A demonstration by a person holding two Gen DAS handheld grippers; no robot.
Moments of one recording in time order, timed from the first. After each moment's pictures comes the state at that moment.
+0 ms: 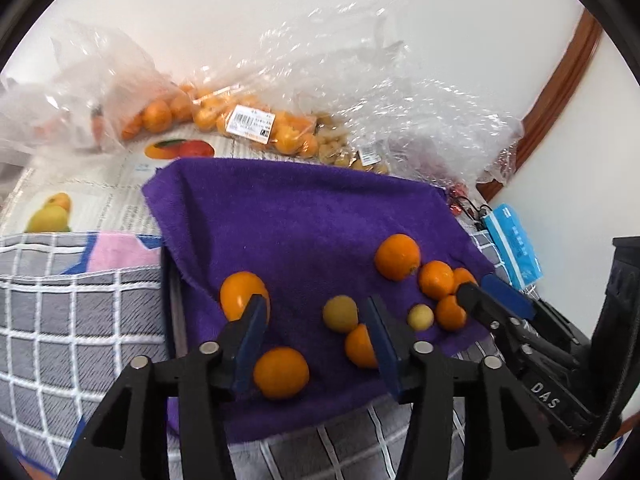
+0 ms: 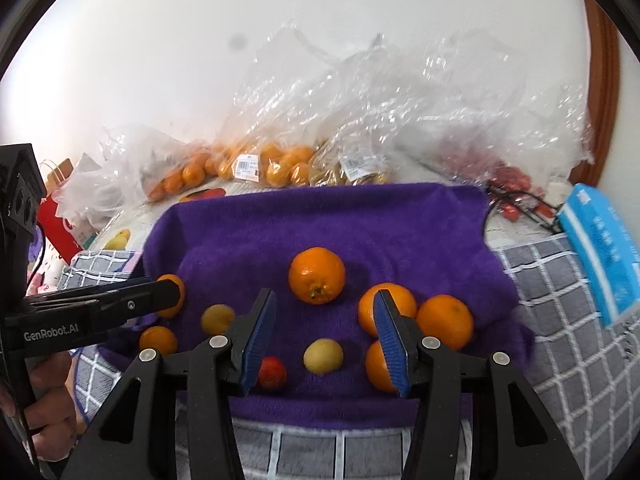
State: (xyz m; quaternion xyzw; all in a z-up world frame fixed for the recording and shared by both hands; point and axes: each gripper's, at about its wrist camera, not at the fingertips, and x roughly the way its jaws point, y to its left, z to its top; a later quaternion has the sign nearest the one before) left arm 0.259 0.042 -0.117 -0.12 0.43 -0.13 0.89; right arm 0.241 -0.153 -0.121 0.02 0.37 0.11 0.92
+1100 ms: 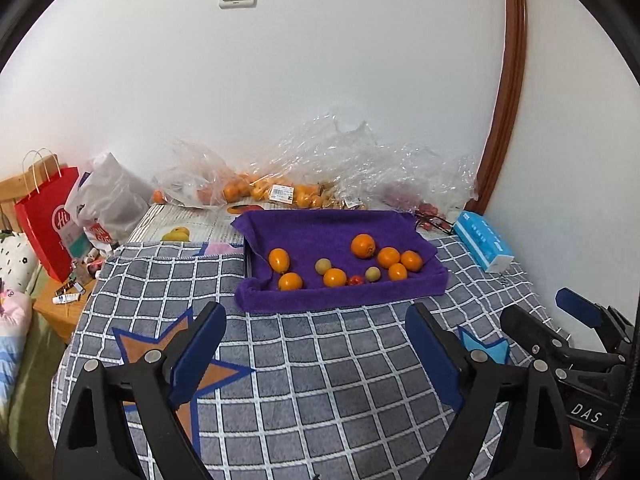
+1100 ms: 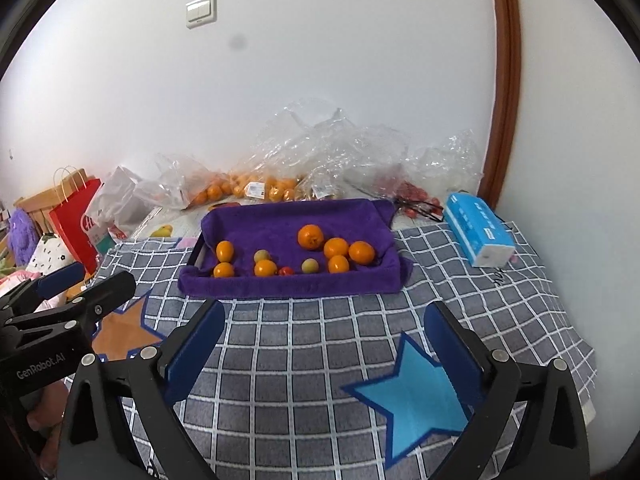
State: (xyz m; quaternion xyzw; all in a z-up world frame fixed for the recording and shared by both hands) left arm 0.033 0.015 -0.020 -0.05 0.30 -0.03 0.95; right arm 0.026 -0.177 -0.024 0.01 0.31 0.04 0.95
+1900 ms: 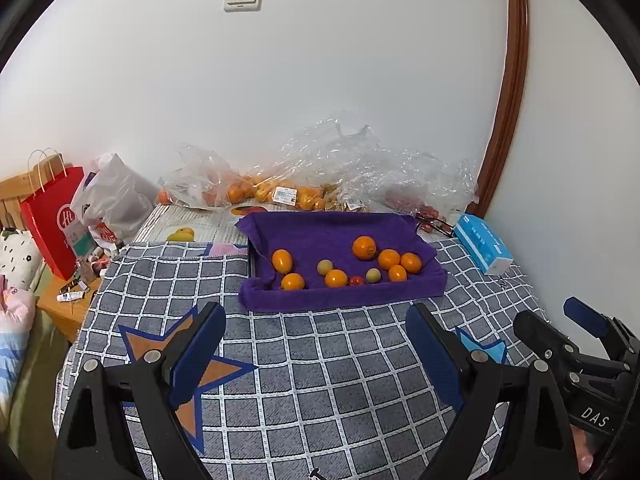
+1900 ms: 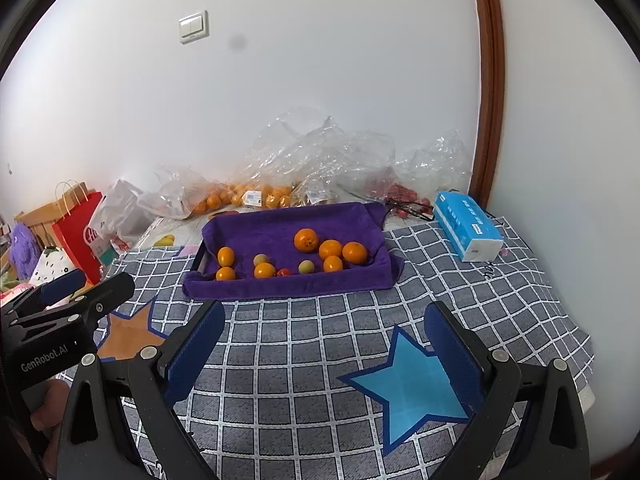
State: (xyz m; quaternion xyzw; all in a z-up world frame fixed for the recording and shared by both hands) left arm 0.027 0.014 -0.013 -0.05 0.30 -0.03 0.95; right arm 0.011 -0.187 -0.017 0.02 0.30 0.03 0.95
